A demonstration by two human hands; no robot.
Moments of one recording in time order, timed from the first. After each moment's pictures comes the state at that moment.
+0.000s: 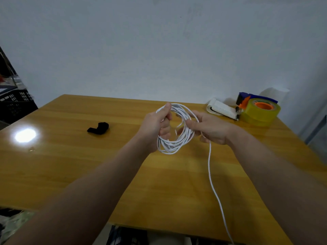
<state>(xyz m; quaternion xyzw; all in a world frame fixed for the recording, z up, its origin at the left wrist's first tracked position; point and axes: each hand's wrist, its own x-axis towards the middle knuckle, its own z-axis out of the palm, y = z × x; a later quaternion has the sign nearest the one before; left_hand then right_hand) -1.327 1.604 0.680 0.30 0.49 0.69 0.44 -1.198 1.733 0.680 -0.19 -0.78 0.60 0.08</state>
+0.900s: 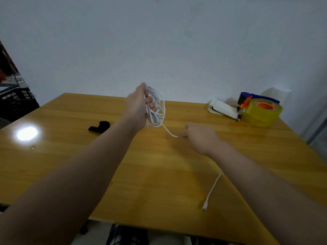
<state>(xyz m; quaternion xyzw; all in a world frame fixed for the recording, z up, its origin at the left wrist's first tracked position) -1.380 1.621 0.705 0.18 0.48 0.80 0.32 -1.215 1.710 0.649 -0.23 -0.97 -0.02 0.06</state>
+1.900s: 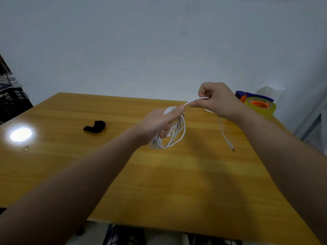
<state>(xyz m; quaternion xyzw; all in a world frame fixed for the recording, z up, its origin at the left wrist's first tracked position) -1.331 1.605 0.689 0.49 0.61 0.50 0.36 -1.189 1.748 0.728 -0.19 -0.89 0.30 0.30</state>
